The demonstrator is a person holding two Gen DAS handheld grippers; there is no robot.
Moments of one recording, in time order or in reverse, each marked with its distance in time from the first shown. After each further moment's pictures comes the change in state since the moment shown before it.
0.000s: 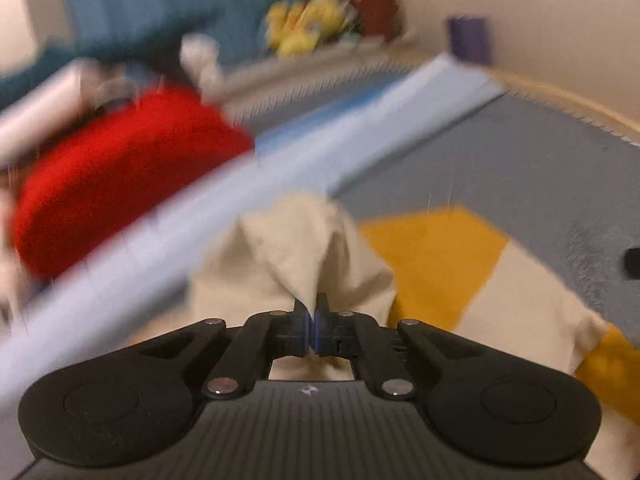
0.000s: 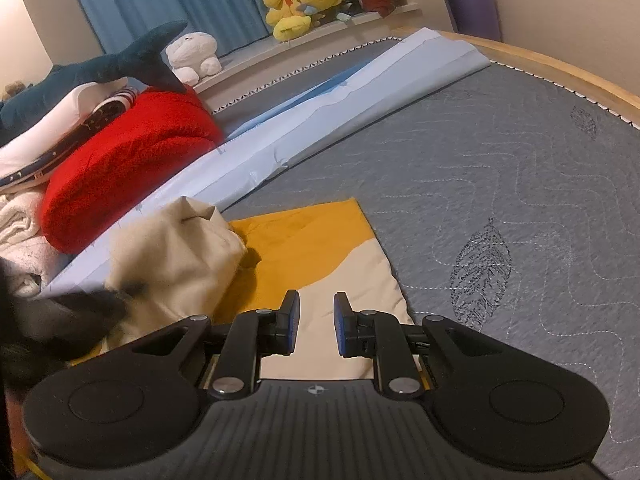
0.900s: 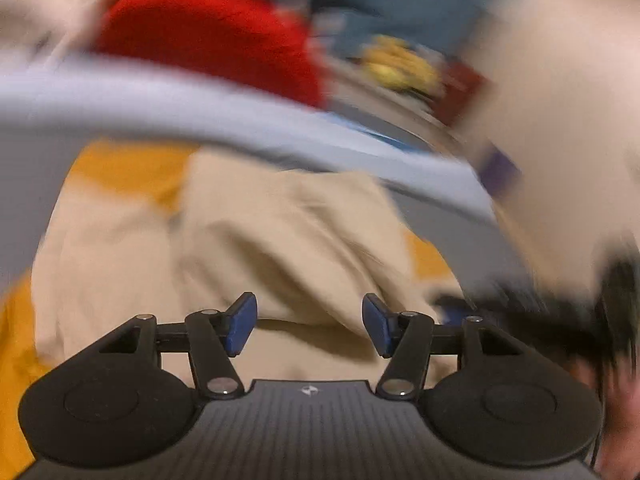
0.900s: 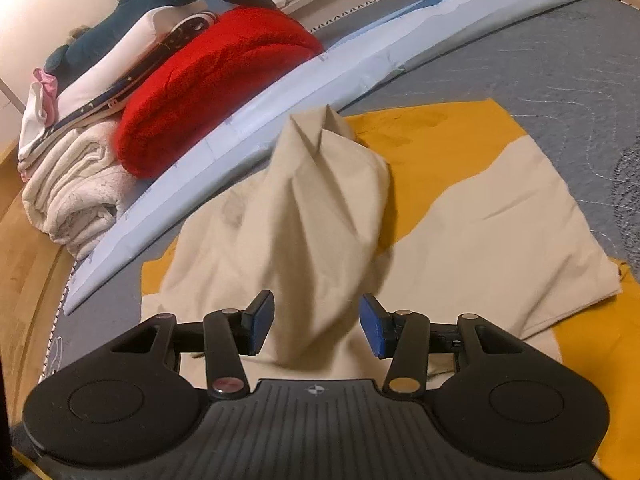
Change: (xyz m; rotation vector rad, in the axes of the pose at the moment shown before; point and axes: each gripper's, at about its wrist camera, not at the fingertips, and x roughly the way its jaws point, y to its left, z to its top) left arm -0.068 0.084 -0.192 -0.874 0.036 -0.214; right arm 0.062 0.058 -0.055 -0.035 0.206 0.284
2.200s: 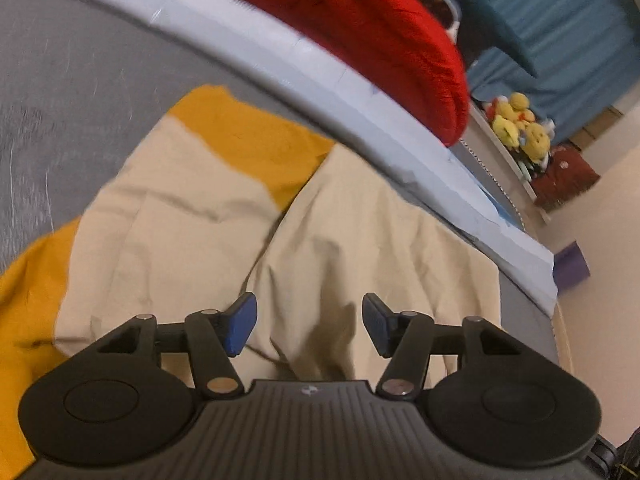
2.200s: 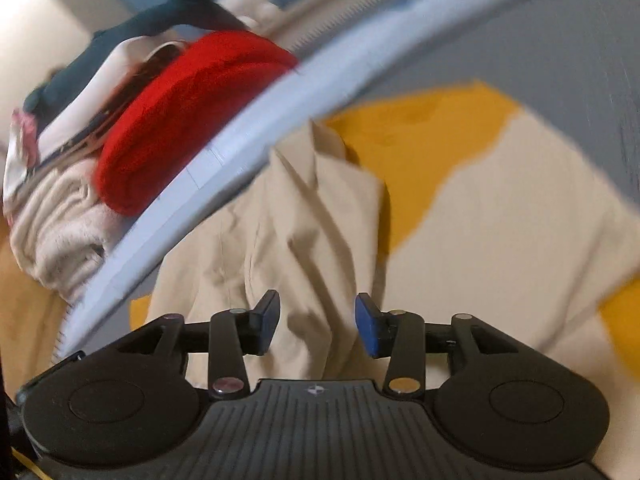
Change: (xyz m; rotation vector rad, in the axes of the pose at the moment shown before) left arm 0.037 0.069 0.030 -0.298 -0.007 0.157; right arm 0.023 -0.003 -0.008 0.066 -0.099 -0.032
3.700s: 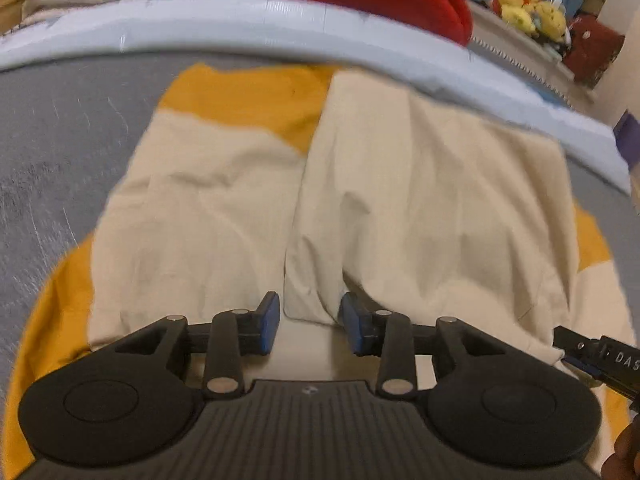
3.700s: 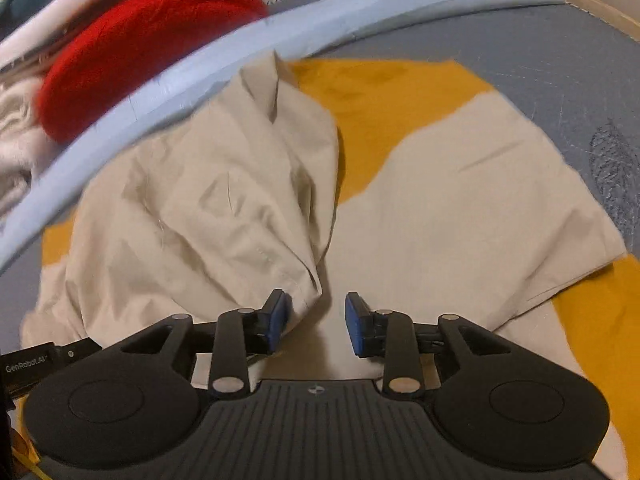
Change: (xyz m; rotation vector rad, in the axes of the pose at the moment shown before) left arm 0.023 -0.032 -0.036 0.373 0.059 0.245; right arm 0.031 0.005 -0.025 -0.144 0.101 -0.237
